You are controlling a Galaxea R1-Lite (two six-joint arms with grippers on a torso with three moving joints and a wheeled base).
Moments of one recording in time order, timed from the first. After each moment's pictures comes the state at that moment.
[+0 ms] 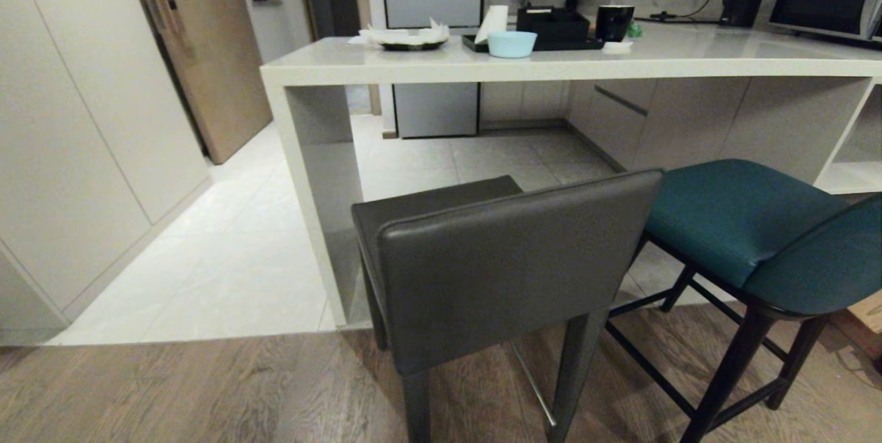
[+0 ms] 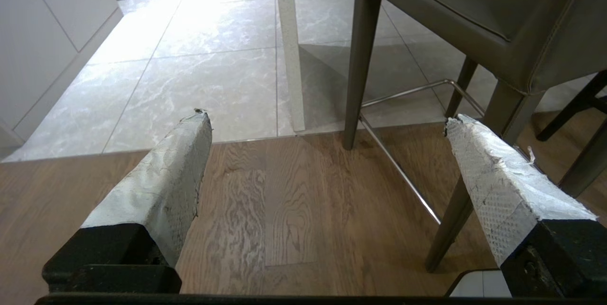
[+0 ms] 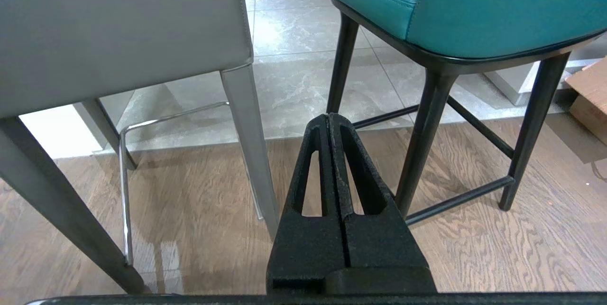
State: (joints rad) left arm 0.00 0.00 -0.02 0.06 -0.04 0.07; right arm 0.00 0.00 0.00 0.00 0.00 0.00
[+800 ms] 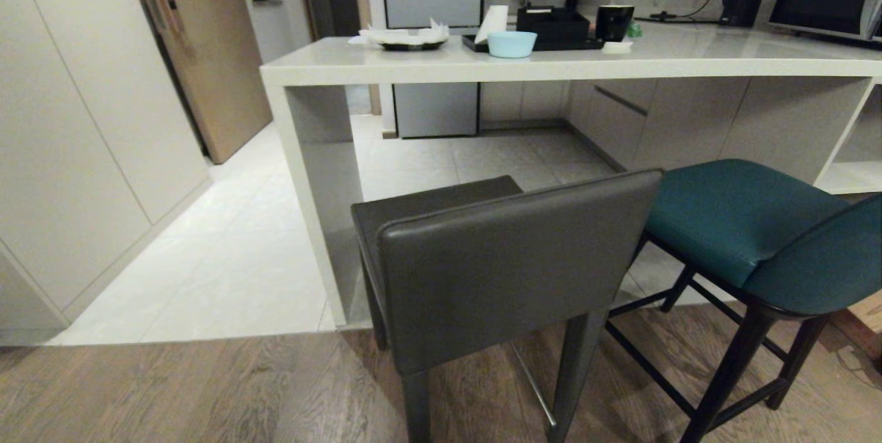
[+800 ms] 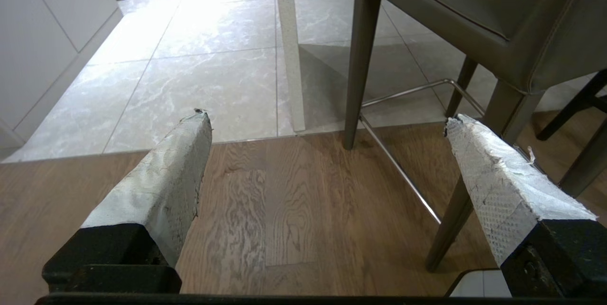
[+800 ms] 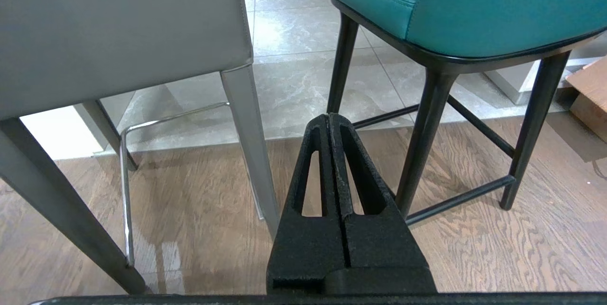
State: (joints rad) left arm 0.00 0.00 -0.02 0.06 -0.04 0.07; right arm 0.00 0.00 0.00 0.00 0.00 0.00
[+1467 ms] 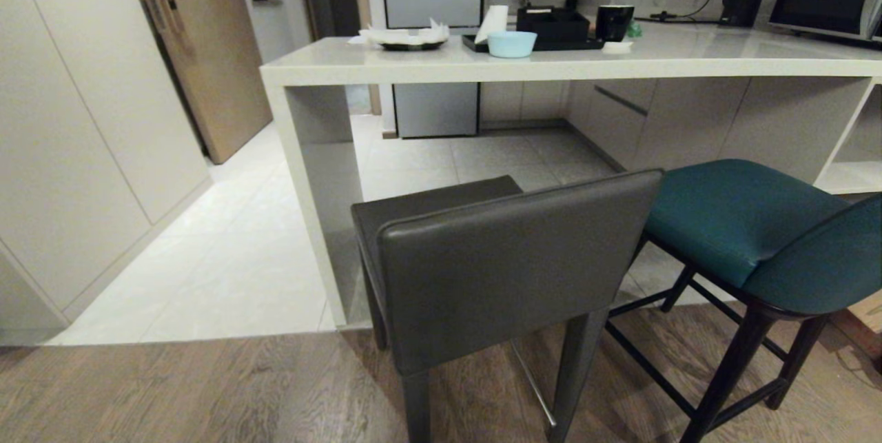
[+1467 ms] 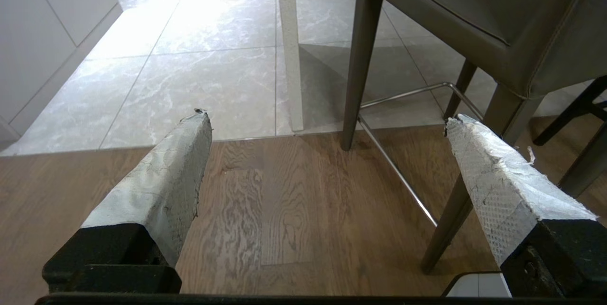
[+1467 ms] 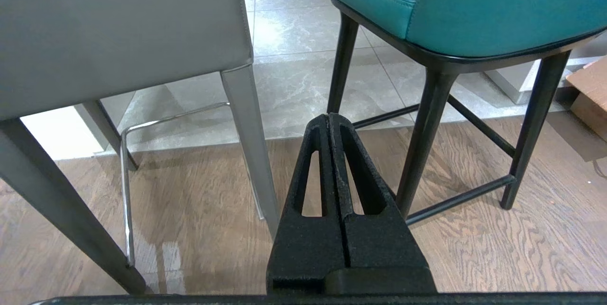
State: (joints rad) left arm 0.00 0.00 -0.02 0.05 -0.04 0.04; right arm 0.00 0.00 0.00 0.00 0.00 0.01
